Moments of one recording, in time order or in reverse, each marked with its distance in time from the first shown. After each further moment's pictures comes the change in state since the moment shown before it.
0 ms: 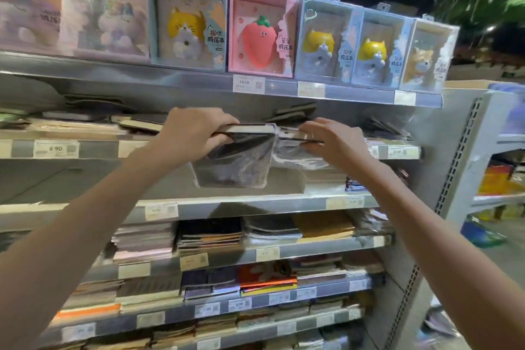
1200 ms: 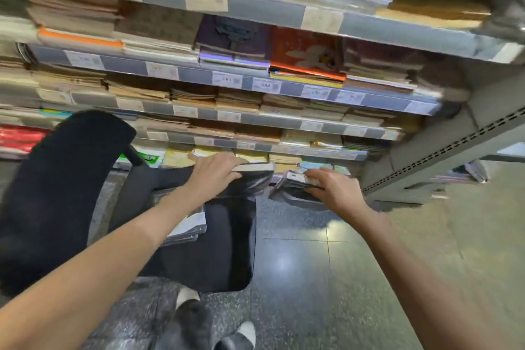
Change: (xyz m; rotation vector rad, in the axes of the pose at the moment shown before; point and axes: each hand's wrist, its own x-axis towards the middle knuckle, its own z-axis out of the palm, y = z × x) left_hand -0.389 0.170 0.351 -0.332 -0.892 -0.485; right_hand -0.390 -0.065 0.322 0.286 -1.021 0.155
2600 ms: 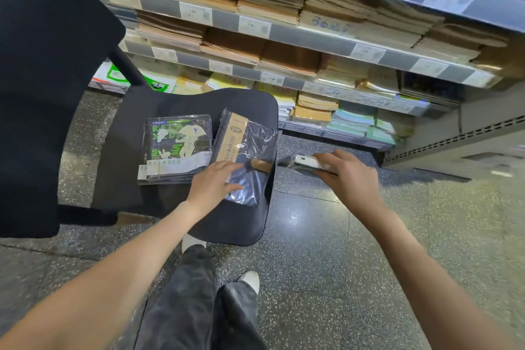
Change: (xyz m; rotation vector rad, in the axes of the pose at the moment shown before) left_hand -0.061 -0.045 0.242 -0.337 -0.093 -0.290; right_hand 0.008 0.016 0.161 0.088 0.090 -0.155
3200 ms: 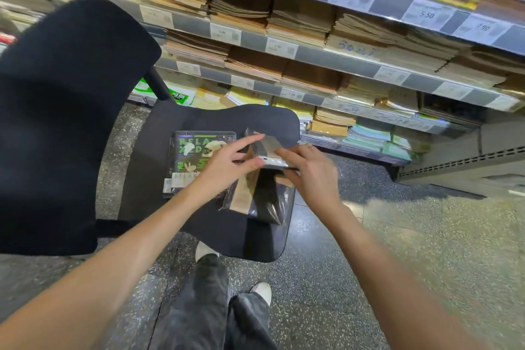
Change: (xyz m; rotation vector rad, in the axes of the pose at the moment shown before) left_hand 0.012 0.015 -0.104 -0.825 -0.028 -0.016; right_hand 0.064 -0.095 0.031 0.021 0.226 -0.219
